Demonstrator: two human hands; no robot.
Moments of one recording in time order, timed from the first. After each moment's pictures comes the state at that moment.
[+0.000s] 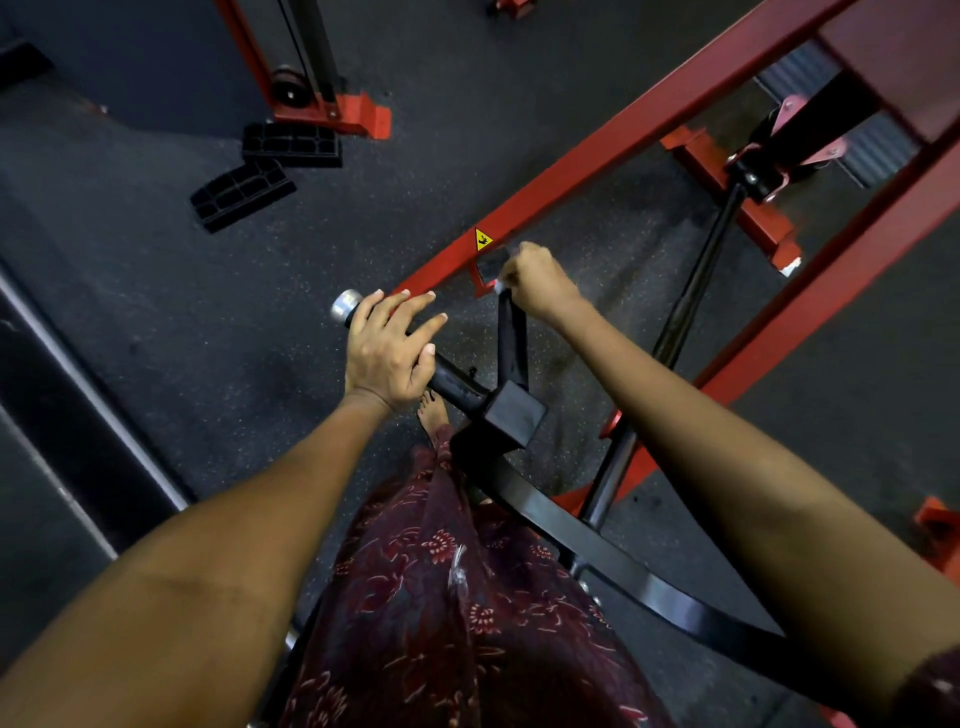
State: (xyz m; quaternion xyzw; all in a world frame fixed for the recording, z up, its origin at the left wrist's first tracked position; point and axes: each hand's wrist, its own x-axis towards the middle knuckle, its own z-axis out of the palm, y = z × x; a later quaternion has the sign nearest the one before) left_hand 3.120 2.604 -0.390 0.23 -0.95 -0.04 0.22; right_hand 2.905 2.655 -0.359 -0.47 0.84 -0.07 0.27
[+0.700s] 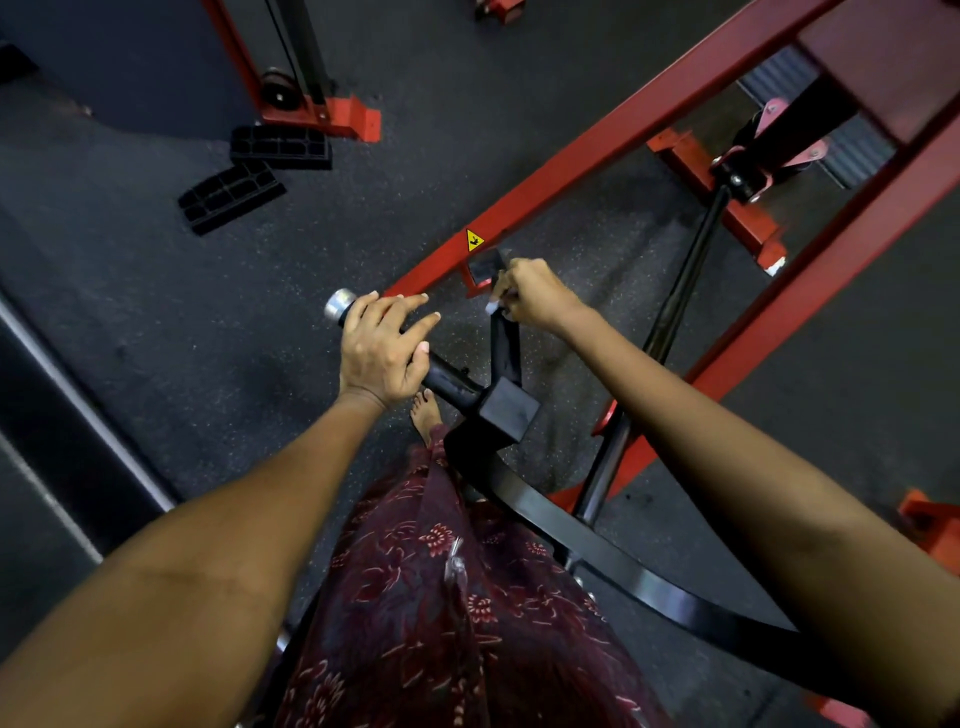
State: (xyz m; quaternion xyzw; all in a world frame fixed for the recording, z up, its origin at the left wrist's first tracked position) left_hand 3.120 2.604 -0.390 0.23 -0.94 -0.05 0.24; right_hand 2.912 2.672 -0.348 -0.48 0.81 -0.09 0.32
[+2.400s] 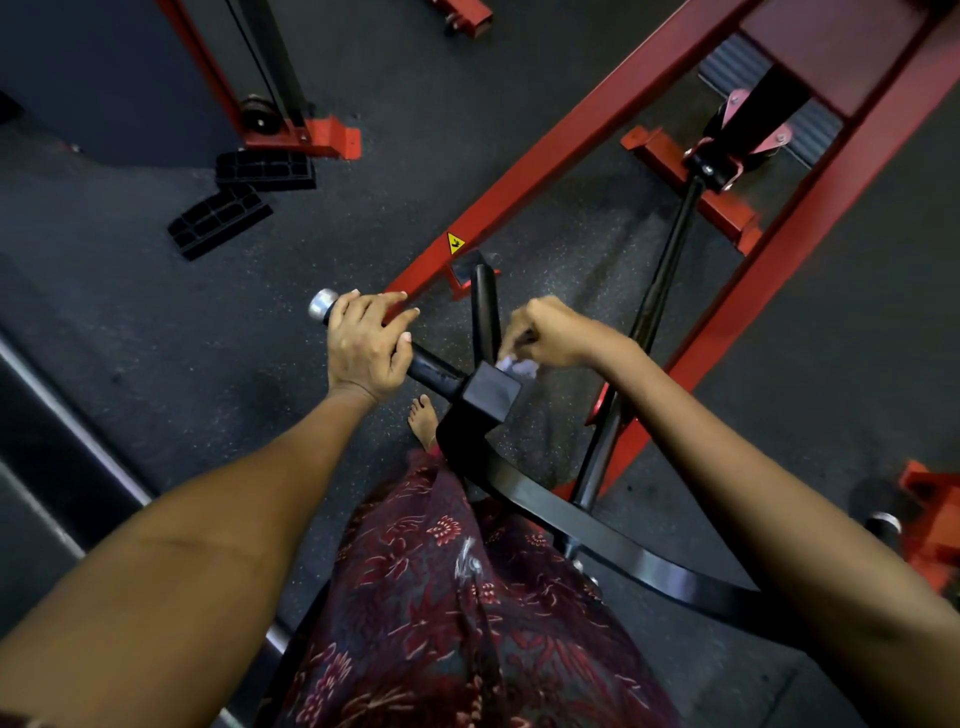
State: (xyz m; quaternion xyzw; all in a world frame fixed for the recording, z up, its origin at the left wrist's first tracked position) left_hand 3.121 2.607 -0.392 0.25 -0.94 -0.06 0.23; right_hand 2.922 2.744 -0.316 -0.52 0.74 -0.15 0.39
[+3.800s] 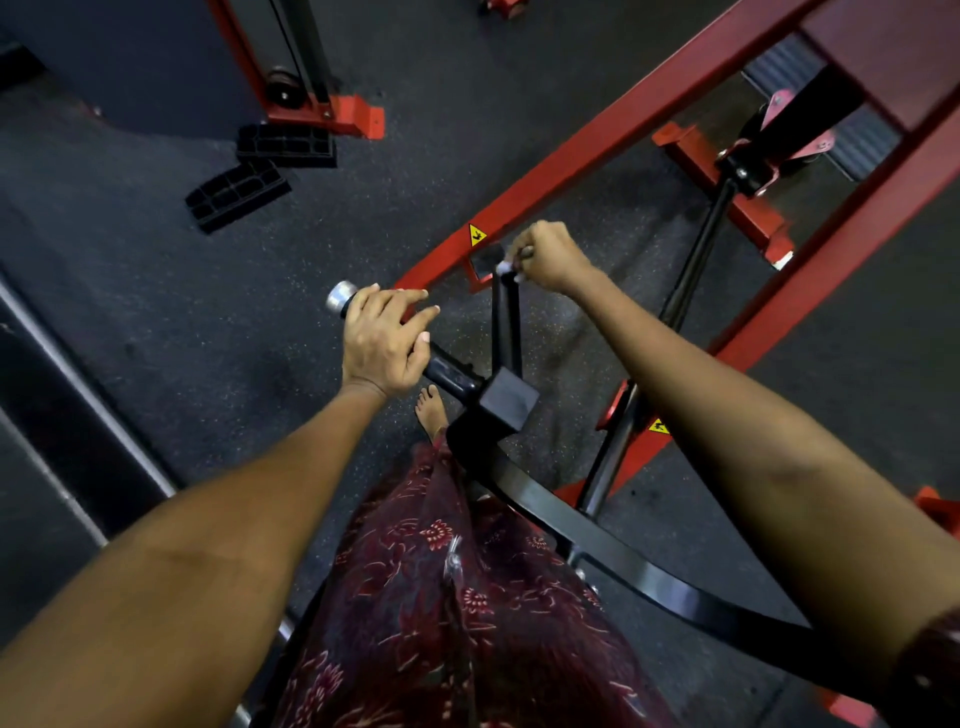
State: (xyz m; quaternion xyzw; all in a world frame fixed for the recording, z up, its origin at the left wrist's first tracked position) left_hand 3.119 2.605 -0.391 0.23 -0.94 -0.06 0.26; right_hand 2.880 2.658 -0.355 -0.44 0.83 -0.15 0.31
